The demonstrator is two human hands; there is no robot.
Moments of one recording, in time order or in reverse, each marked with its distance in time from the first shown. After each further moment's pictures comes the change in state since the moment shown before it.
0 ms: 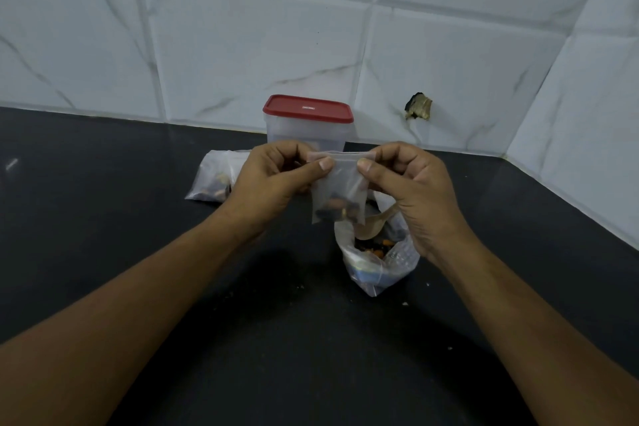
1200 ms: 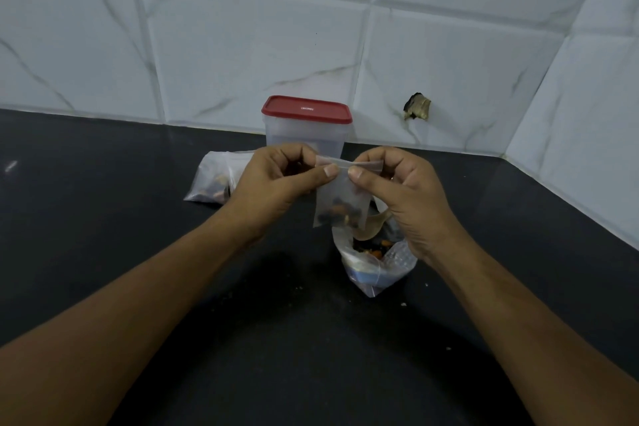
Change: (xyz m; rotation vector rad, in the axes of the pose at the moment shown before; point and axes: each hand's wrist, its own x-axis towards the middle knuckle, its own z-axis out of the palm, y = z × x) left_hand -0.003 0.003 0.004 0.000 -0.052 -0.011; right_hand -0.002 0.000 0.001 -0.047 -0.093 -0.015
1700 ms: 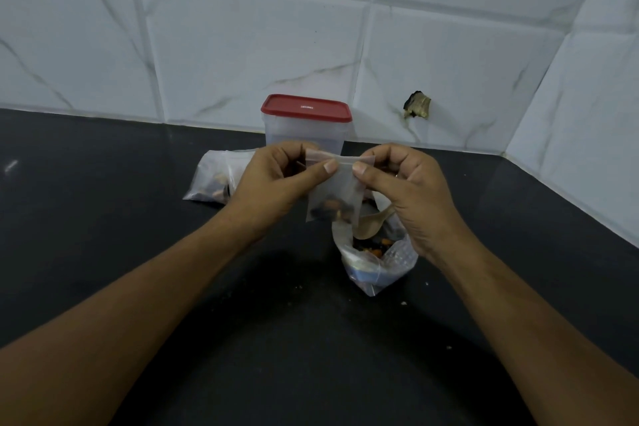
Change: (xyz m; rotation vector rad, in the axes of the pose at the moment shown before) left_hand -0.001 0.001 0.000 0.125 0.020 0.024; right_hand 0.000 -0.001 -0.002 -0.017 0.041 0.009
